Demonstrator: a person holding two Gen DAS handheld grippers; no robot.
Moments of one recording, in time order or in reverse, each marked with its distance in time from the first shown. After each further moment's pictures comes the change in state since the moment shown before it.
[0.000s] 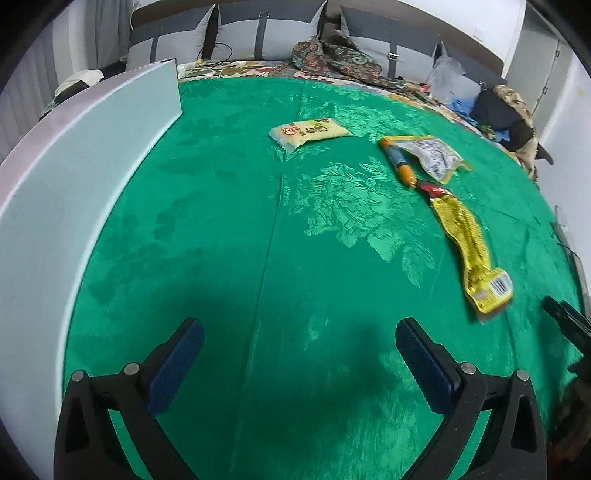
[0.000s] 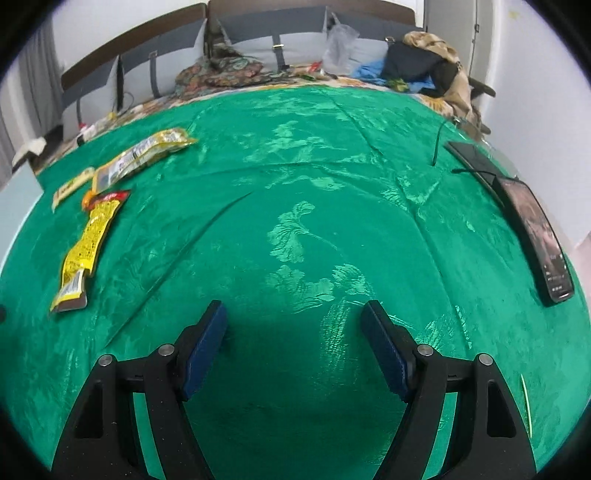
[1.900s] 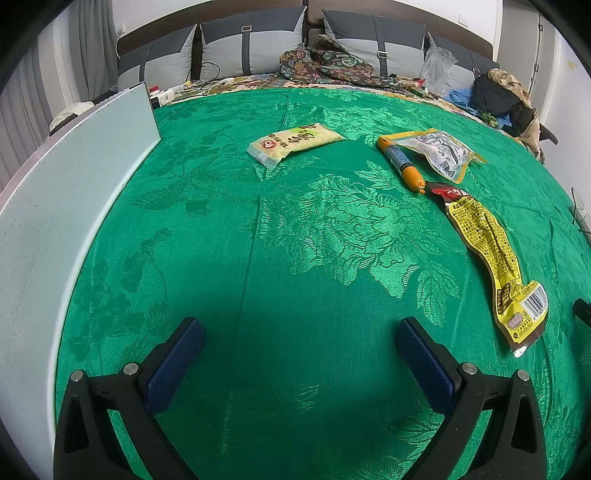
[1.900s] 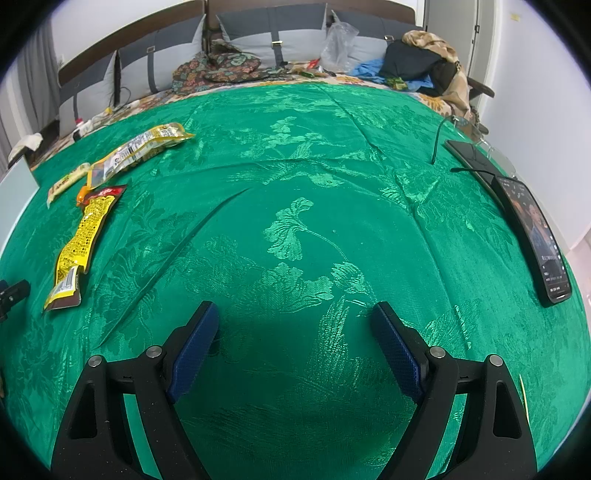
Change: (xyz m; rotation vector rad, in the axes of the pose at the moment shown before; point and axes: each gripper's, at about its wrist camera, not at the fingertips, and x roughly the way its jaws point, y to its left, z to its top) left arm 0.033 -0.017 0.013 0.103 -0.053 0.060; right arm 0.001 0.009 -0.003 -0.012 0.012 -0.021
